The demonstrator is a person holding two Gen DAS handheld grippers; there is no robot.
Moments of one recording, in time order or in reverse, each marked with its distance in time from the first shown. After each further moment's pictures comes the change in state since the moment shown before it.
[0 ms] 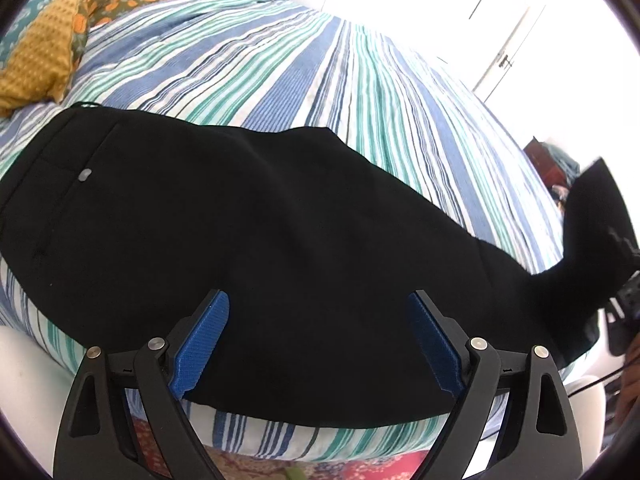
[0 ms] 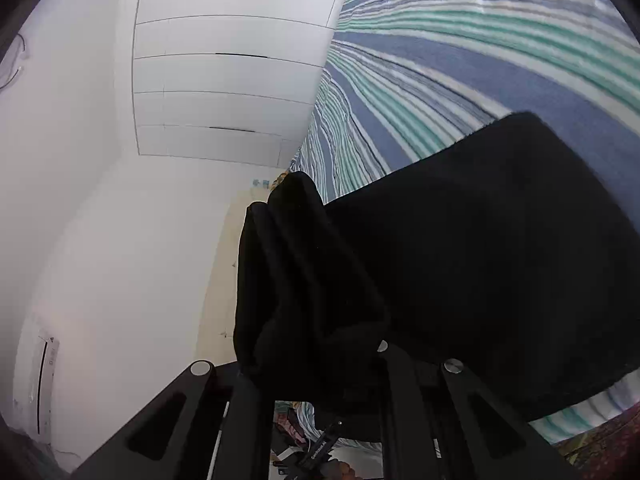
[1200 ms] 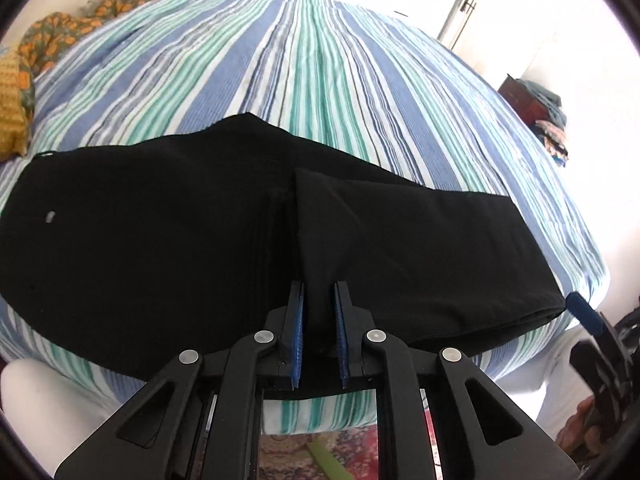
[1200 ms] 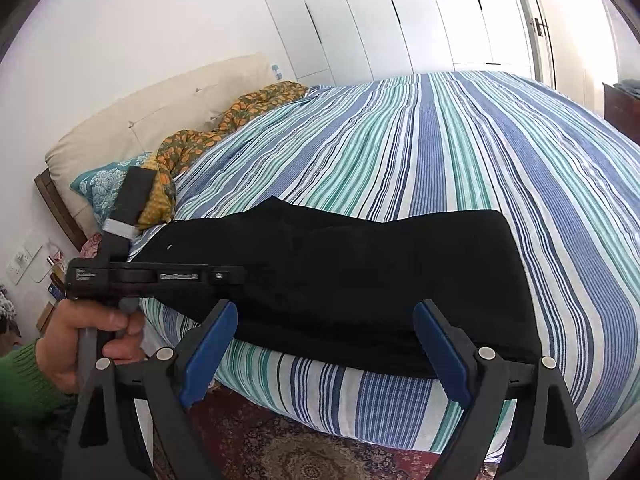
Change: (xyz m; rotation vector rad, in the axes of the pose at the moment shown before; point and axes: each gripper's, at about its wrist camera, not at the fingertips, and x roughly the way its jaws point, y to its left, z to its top) left arm -0.001 -0.059 -0.008 0.225 0.110 0.017; right arm 0.011 0.044 -0.160 -0.966 0.099 -0.445
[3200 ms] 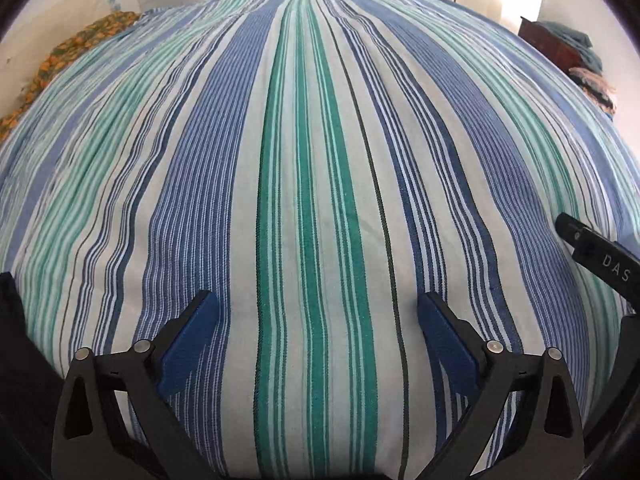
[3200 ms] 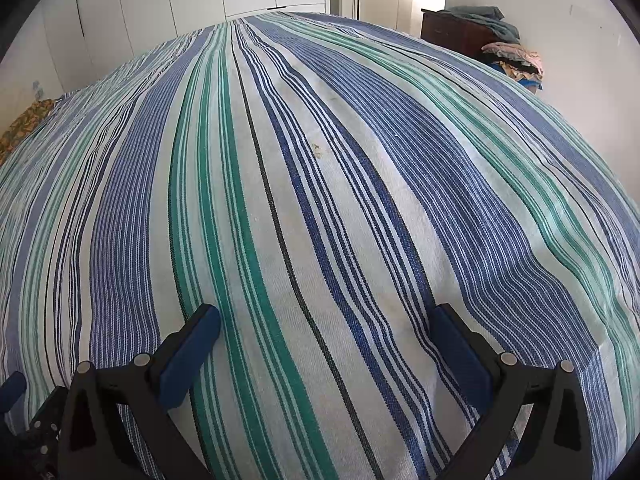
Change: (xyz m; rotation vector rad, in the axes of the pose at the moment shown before) left arm 0.244 -0.248 0.135 0.118 0.032 0.191; right arm 0.124 -0.387 0.116 0.327 0.179 -0.685
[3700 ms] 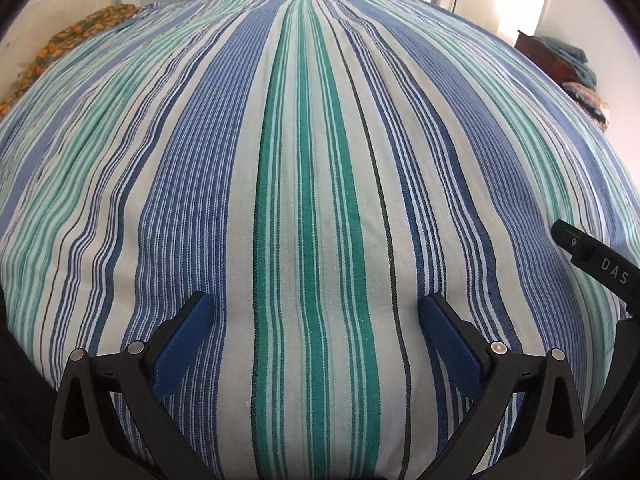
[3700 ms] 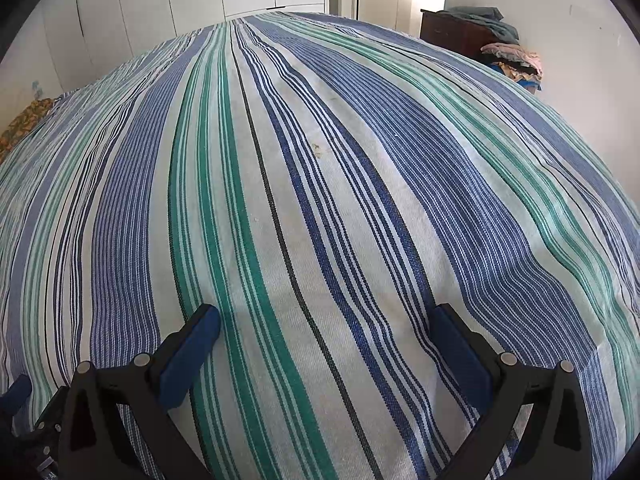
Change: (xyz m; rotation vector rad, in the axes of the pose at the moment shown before) left arm 0.006 0.007 -0.004 -0.020 -0.022 -0.037; right arm 0.001 0.001 0.001 -0.003 0.000 -0.007
